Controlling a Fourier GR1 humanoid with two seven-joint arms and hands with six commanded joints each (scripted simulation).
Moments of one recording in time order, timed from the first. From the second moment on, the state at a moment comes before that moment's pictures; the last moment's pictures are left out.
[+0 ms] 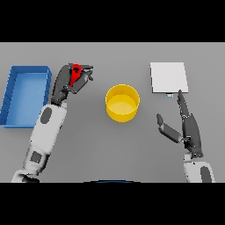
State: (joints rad) left arm -0.58 0.06 -0.03 -1.03 -0.19 0.12 -0.08; right arm 0.11 -0.09 0.09 -1.71 0.23 -0.05 -0.11
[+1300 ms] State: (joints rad) left arm -0.96 0.29 -0.73 -0.96 -0.84 -0.16 0.20; right arm 0.12 -0.07 0.09 -1.72 0.21 -0.05 -0.08
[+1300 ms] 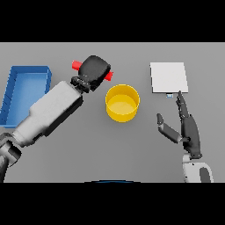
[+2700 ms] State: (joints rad) left arm -1.37 0.23 -1.32 -0.72 -1.13 -0.30 -0.06; right arm 0.13 -0.05 0.10 -1.68 0.27 -0.10 -0.10
